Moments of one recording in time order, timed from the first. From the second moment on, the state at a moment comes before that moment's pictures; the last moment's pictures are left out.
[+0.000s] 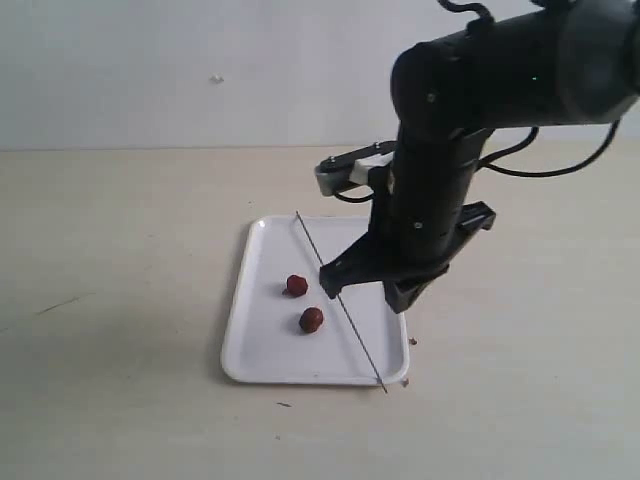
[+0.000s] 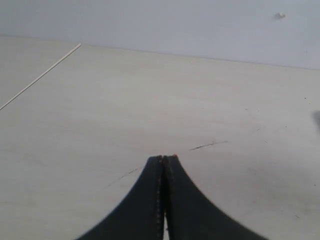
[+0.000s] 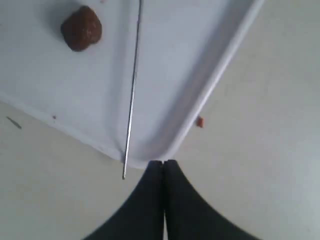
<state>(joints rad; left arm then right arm) 0.07 0.01 0.00 0.15 0.35 -0.24 0.46 1.89 -1.33 0.00 1.01 0.12</state>
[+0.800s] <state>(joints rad) 0.06 0.01 0.00 0.15 0.35 -0.24 0.46 2.18 -1.54 0.09 1.01 0.01</state>
